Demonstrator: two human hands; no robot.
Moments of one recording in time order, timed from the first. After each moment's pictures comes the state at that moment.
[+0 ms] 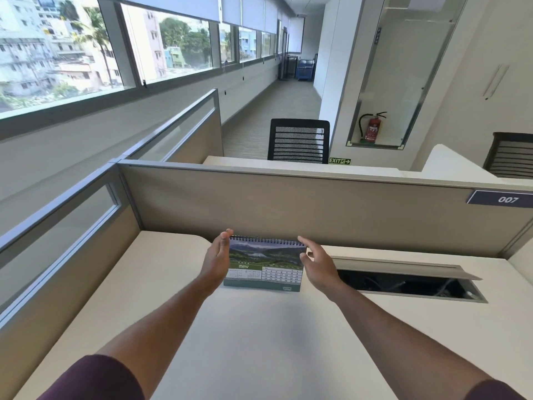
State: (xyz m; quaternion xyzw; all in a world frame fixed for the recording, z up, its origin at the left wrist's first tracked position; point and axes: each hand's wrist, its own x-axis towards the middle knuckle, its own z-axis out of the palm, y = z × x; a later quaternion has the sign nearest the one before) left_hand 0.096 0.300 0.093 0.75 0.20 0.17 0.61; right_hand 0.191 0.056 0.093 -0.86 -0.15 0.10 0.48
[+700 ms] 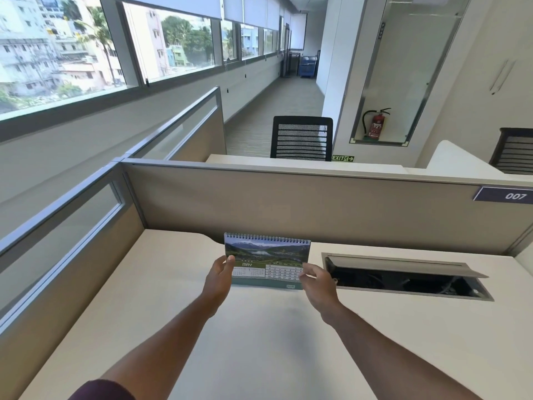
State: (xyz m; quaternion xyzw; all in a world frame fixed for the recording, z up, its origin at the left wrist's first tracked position) left_hand 0.071 0.294 0.053 0.72 0.30 0.08 0.63; right_hand 0.158 0.061 0.056 -0.81 0.02 0.15 0.57
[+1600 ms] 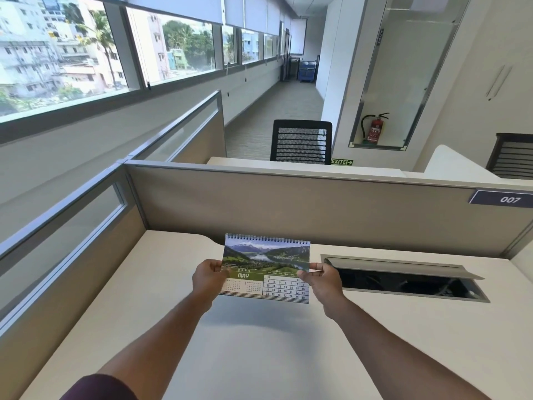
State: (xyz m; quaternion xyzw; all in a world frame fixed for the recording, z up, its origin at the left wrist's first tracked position) left_hand 0.068 0.311 0.062 0.71 0.40 0.11 0.58; right_hand 0.163 0.054 0.067 -0.78 0.06 0.14 0.61
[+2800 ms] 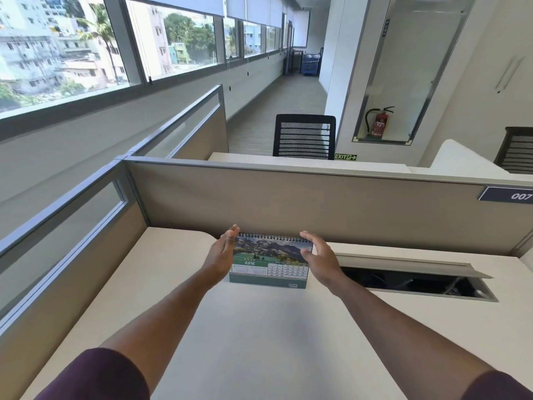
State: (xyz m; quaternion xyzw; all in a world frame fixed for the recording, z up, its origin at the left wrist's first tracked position) left_hand 0.103 0.320 0.084 0.81 0.16 0.12 0.55; right_hand 0.195 0.067 0.095 -0.83 -0.15 0.11 0.52
